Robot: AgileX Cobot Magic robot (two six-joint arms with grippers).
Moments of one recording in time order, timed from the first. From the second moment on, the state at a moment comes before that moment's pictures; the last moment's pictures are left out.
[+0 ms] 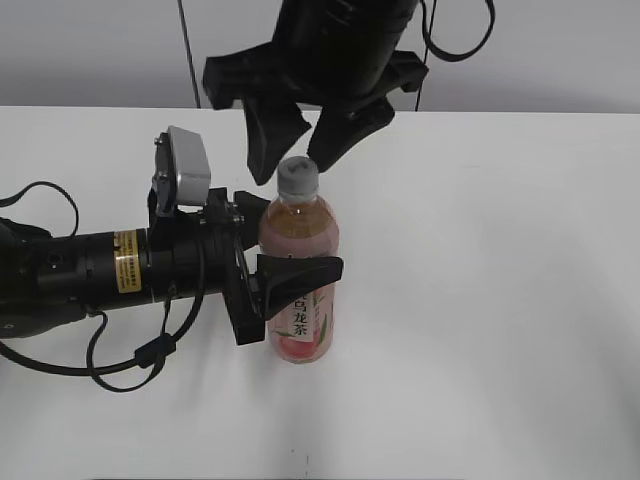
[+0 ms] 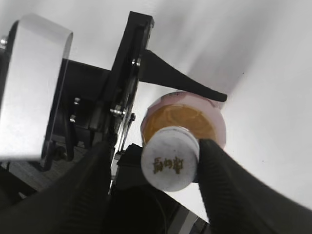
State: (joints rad) left arm -0.39 1.98 -0.68 0.99 -1.22 -0.36; right arm 0.74 1.88 -1.77 0.22 1.22 0.08
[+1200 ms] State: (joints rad) left arm -0.39 1.98 -0.68 0.99 -1.22 -0.36; right arm 0.79 1.89 -1.77 0.10 1.22 0.07
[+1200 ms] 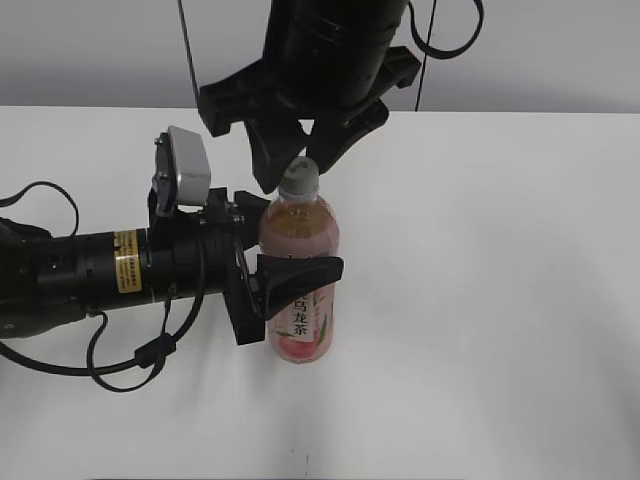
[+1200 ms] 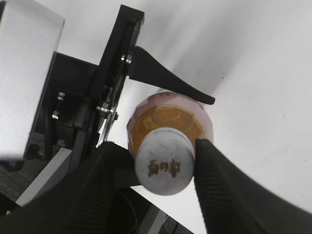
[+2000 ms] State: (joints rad) left arm -0.39 1.98 -0.68 0.99 -1.22 -0.36; right arm 0.79 1.89 -1.77 0.09 1.22 -0.28
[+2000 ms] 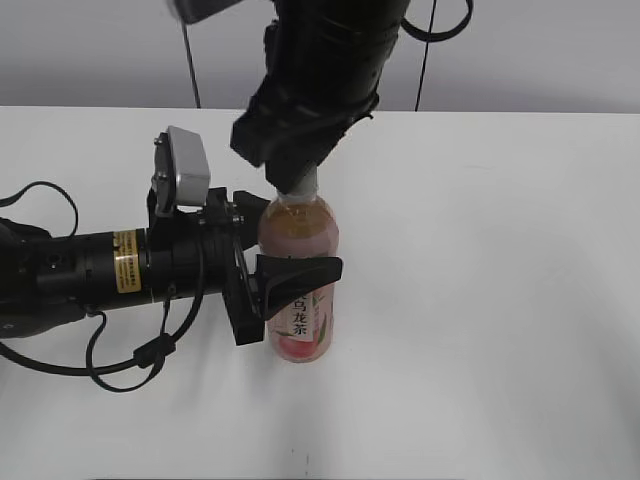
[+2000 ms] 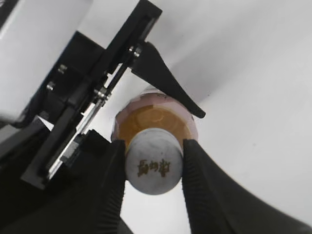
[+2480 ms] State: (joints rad) left arm -0.39 1.98 -0.68 0.99 -1.22 -0.35; right arm 0.79 1.89 -1.77 0.11 1.23 -1.19
